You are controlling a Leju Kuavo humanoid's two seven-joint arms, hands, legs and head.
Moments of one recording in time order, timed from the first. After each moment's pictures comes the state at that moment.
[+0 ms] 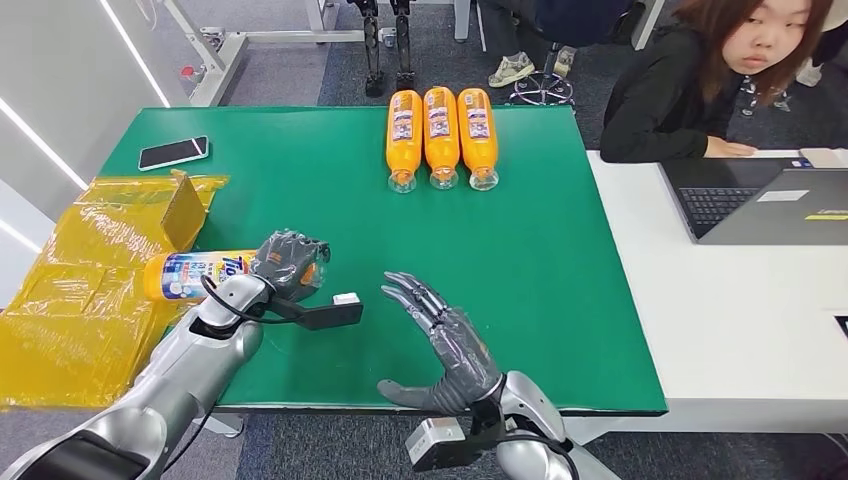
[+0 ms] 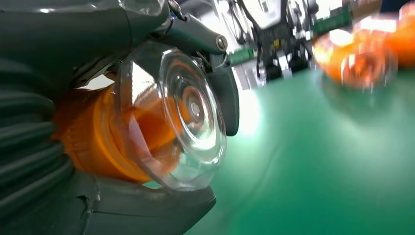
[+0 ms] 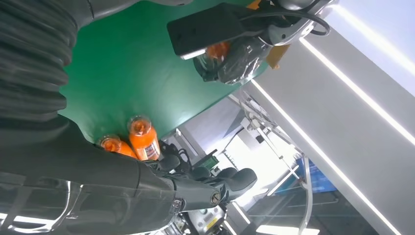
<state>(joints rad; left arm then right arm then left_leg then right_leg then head) -0.70 0.06 -0.58 -0.34 -1.39 0.20 -0.17 -0.29 -0.13 0.82 -1.39 0.54 -0.29 -0.48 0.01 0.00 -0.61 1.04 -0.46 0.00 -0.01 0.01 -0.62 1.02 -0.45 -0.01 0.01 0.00</state>
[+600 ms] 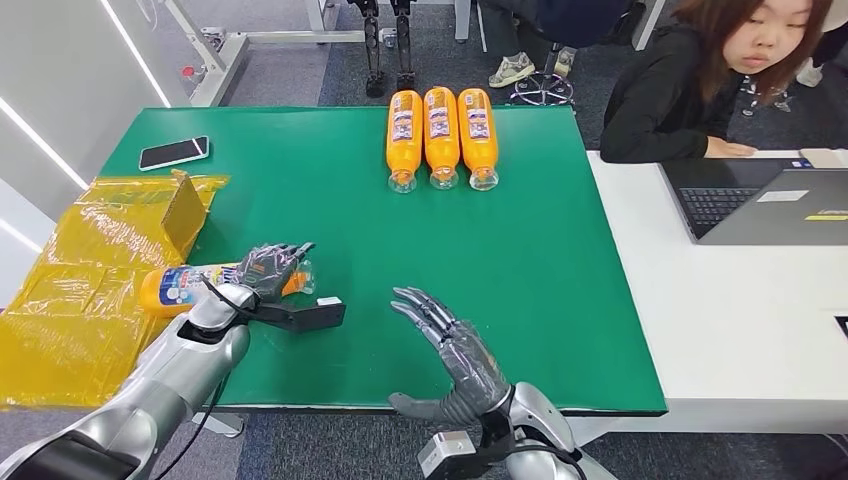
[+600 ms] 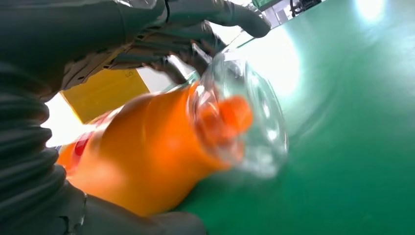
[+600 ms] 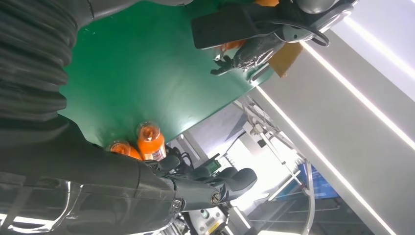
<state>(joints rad) -0.70 0.10 -0.60 -0.28 -1.39 0.09 -0.07 -0.26 -0.16 0.82 -1.37 0.53 -0.30 -0.52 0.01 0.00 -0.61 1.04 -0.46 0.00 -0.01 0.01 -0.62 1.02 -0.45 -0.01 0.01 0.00</state>
